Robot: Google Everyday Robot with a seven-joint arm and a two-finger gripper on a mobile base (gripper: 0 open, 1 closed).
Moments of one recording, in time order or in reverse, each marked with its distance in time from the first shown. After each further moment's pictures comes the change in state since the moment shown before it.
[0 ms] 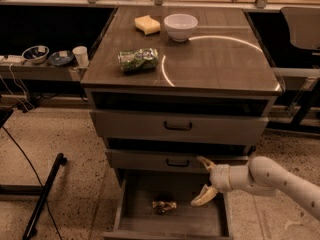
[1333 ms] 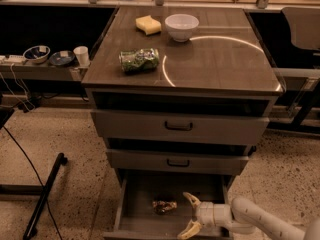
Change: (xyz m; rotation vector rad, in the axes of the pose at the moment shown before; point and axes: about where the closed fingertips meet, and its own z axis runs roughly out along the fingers) arm 0.127 0.092 0.114 -0.113 -0.169 0.168
